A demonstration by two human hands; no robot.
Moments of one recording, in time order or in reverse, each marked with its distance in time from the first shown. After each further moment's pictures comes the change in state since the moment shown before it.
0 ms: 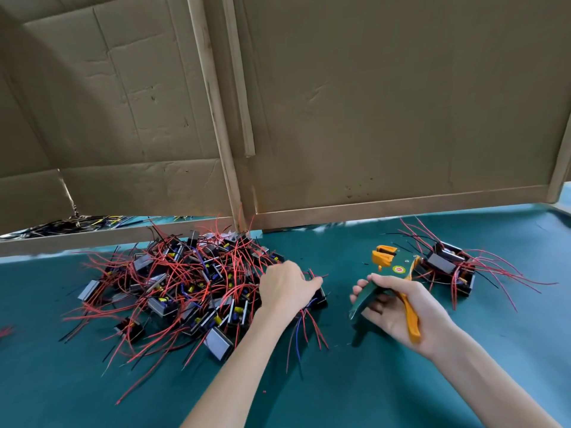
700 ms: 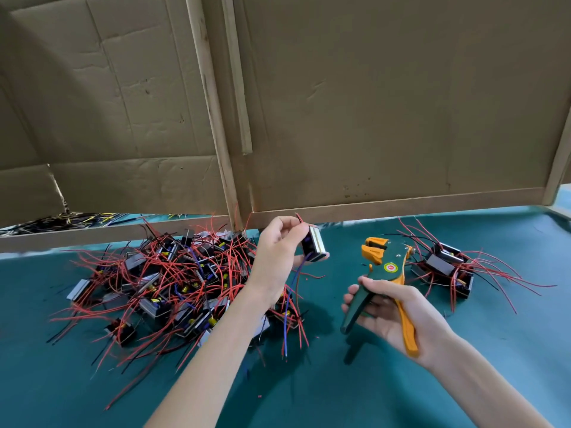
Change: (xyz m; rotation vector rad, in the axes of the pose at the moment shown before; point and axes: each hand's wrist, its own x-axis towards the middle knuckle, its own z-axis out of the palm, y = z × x) left_hand -0.002 0.014 -0.044 -1.333 -0.050 0.148; right_hand -0.006 0.006 0.006 -0.099 -0.050 -0.027
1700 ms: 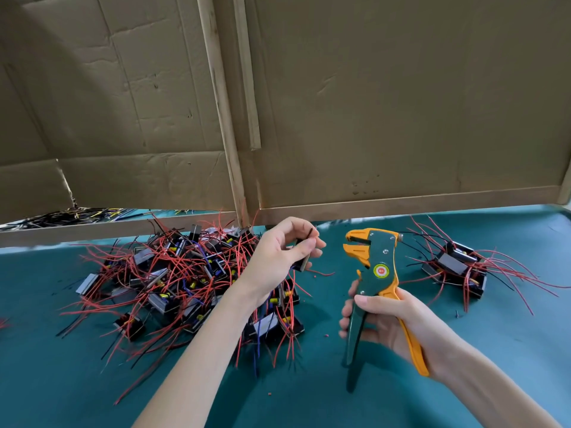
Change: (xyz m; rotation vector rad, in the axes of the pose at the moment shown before) left_hand -0.007 0.006 -0.027 0.243 -0.233 0.070; right_hand -0.014 0.008 0.012 -0.288 -0.207 -0.017
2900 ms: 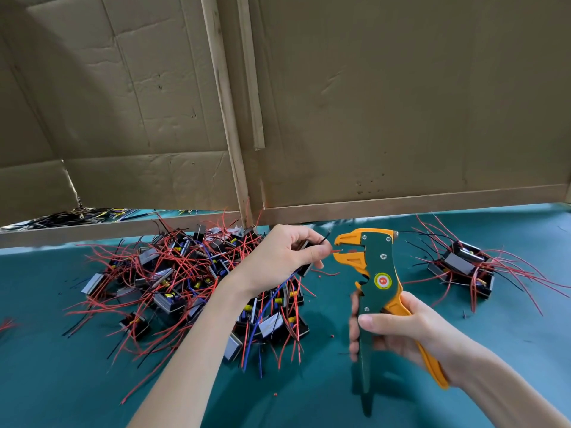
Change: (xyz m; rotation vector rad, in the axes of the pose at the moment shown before) left_hand -0.009 0.031 -0.007 0.378 -0.174 -0.021; right_hand -0.010 -0.005 0.004 -0.187 -0.160 -0.024
